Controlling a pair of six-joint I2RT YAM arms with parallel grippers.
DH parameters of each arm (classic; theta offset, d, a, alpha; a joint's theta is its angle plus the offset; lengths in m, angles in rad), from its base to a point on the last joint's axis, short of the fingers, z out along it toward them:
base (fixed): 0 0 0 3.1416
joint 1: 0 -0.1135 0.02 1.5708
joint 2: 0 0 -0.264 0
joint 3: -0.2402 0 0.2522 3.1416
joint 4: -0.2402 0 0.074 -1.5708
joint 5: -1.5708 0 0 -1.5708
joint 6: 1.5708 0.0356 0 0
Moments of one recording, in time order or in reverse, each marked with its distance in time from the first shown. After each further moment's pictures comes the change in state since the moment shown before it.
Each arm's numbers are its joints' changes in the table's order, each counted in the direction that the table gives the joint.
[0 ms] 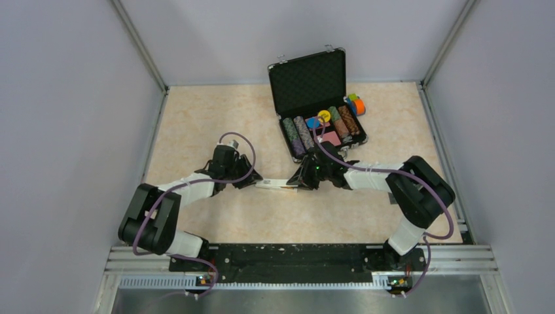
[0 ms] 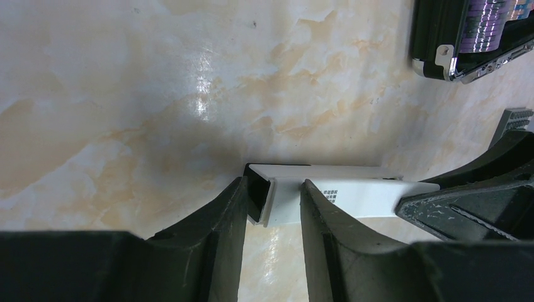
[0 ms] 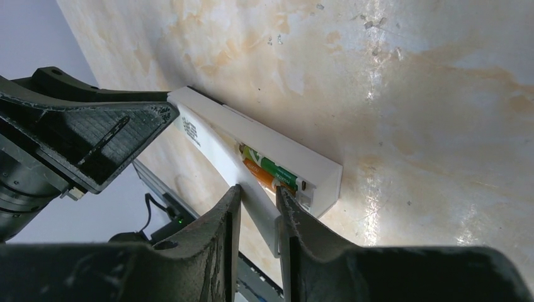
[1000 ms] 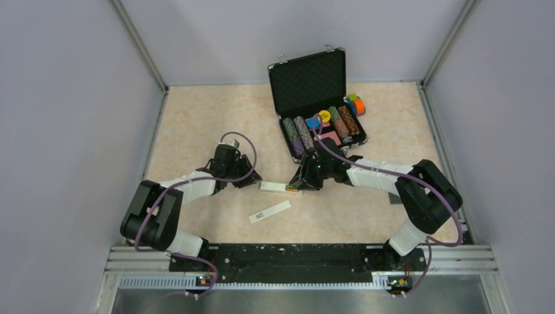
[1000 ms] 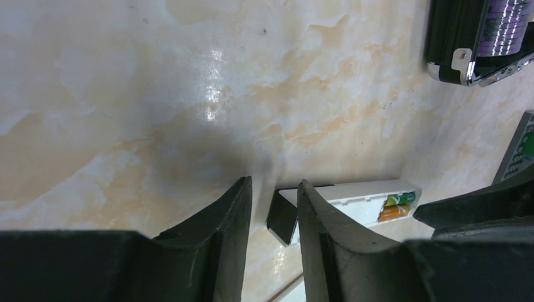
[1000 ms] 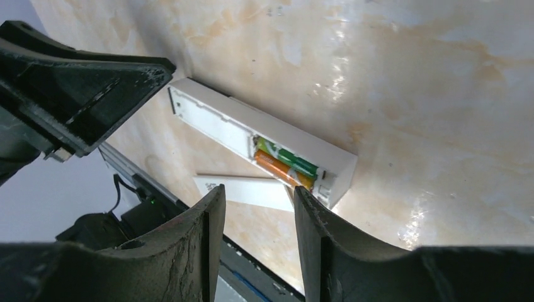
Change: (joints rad) left arm -0.003 0.032 -0.015 0.000 0.014 0.027; right arm 0.007 -0.062 -0.052 -0.196 -0.002 -0.104
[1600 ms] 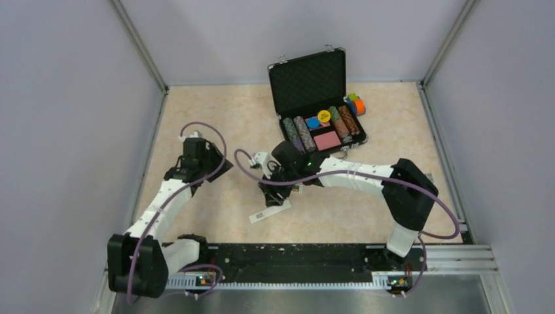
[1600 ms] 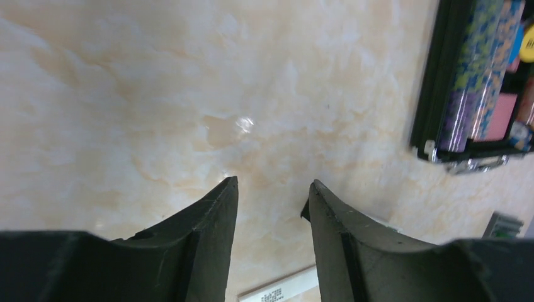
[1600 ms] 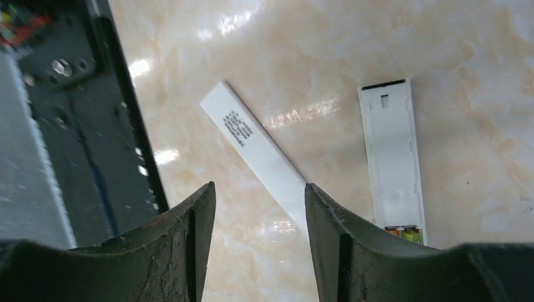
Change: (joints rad) left arm -0.163 -0.346 -0.090 -0.392 0.188 0.007; right arm -0.289 0.101 -0.365 -0.243 0.101 -0.993
